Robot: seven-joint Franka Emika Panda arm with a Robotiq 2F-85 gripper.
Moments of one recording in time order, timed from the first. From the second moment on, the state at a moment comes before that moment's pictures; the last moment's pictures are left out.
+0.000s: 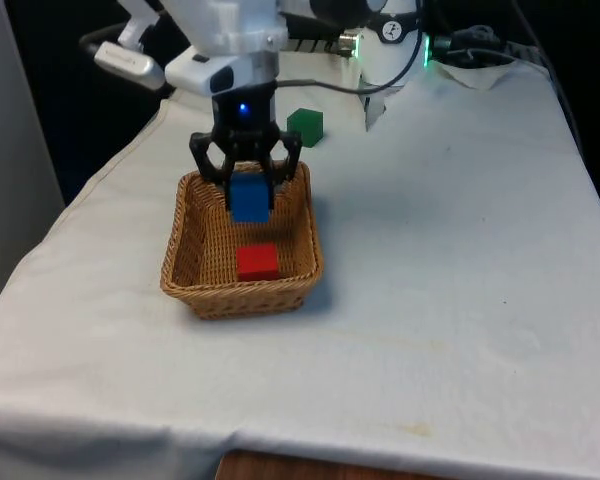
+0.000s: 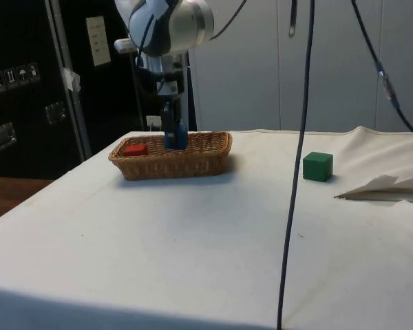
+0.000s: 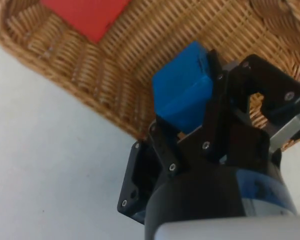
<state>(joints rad) 0.25 0.63 -0.55 -1.82 0.41 2.38 -0.73</state>
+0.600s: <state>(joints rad) 0.25 0.70 -0.58 -1.80 0.41 2.40 -0.74</state>
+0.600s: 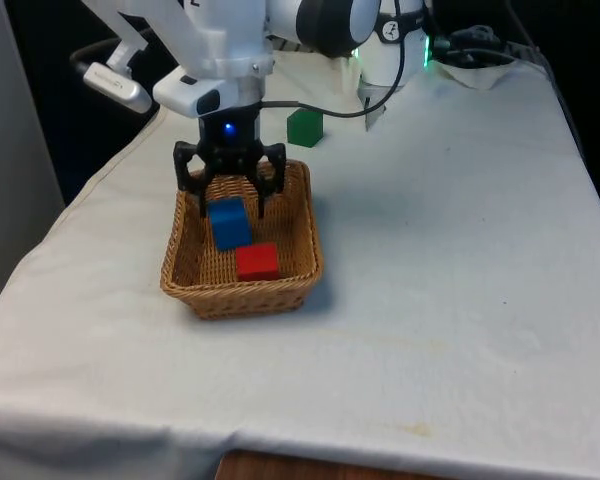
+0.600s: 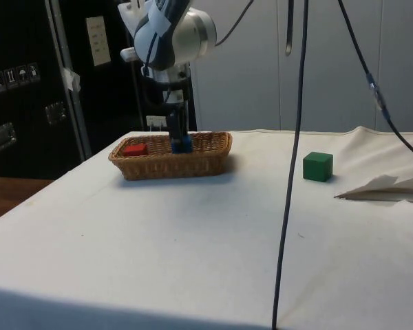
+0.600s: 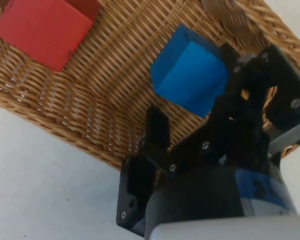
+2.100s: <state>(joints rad) 0.33 0.45 -0.53 -1.89 0.26 2.33 -0.53</state>
